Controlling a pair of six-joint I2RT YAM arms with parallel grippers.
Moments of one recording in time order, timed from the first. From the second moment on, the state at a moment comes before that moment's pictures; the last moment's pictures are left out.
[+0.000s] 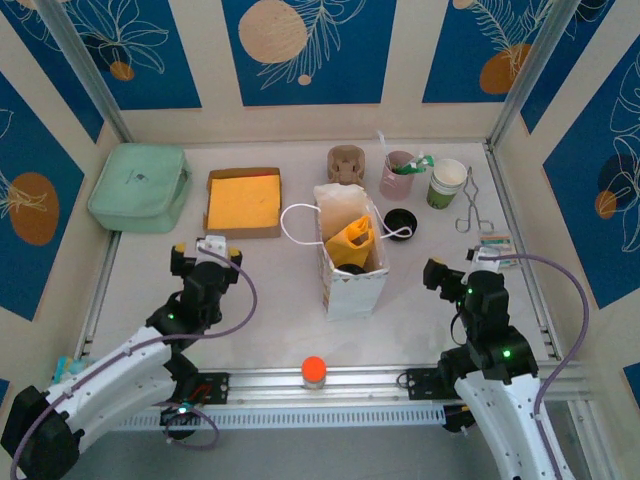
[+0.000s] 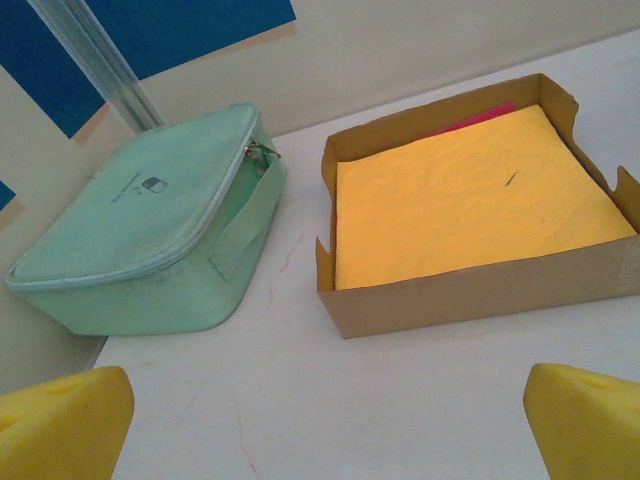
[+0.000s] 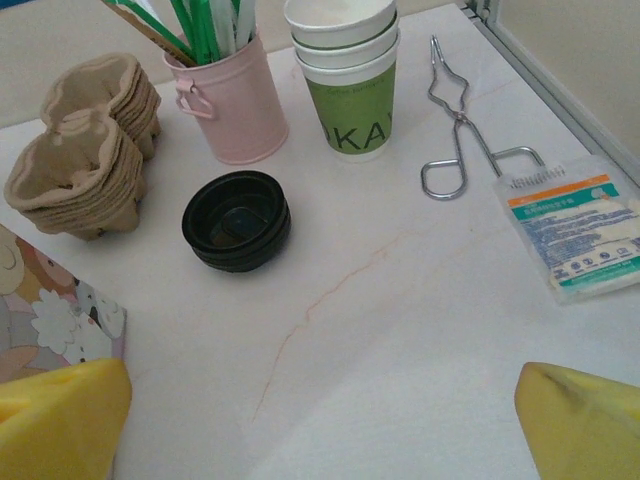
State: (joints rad) left arm -0.67 0.73 0.36 -0.02 -0.81 0.03; right arm 0.22 0.27 0.50 -0.71 0.27 0.33
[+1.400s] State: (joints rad) left arm -0.71 0.65 0.33 -0.15 -0.89 0.03; right arm 0.53 0.32 0.43 -0.60 0.54 0.22
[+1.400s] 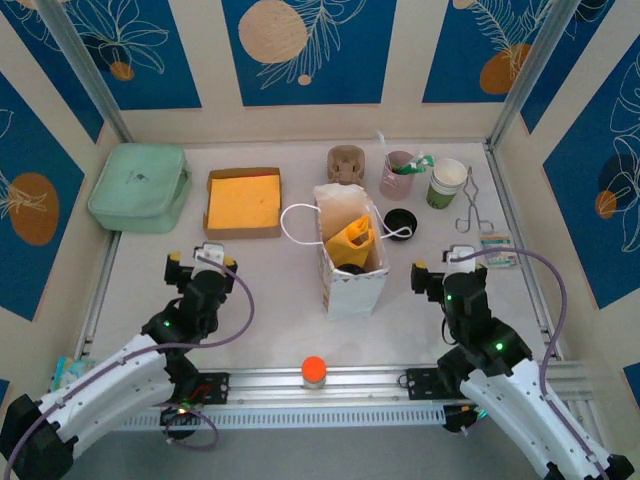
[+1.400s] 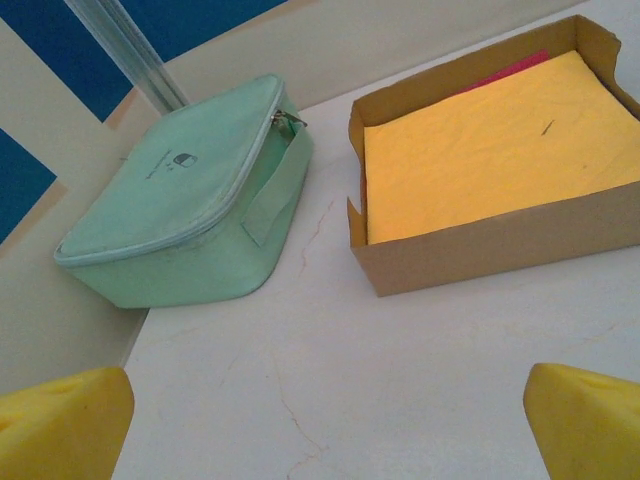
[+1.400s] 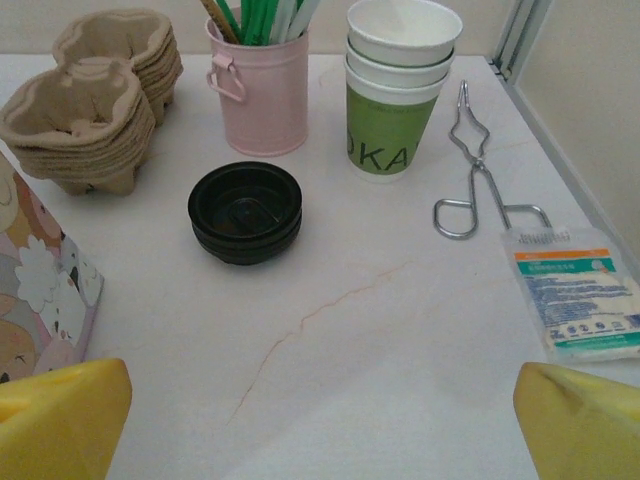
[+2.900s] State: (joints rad) left arm -0.71 0.78 0.21 0.08 -0.92 0.09; right arm 0.35 0.48 0.23 -0.31 0.44 0.20
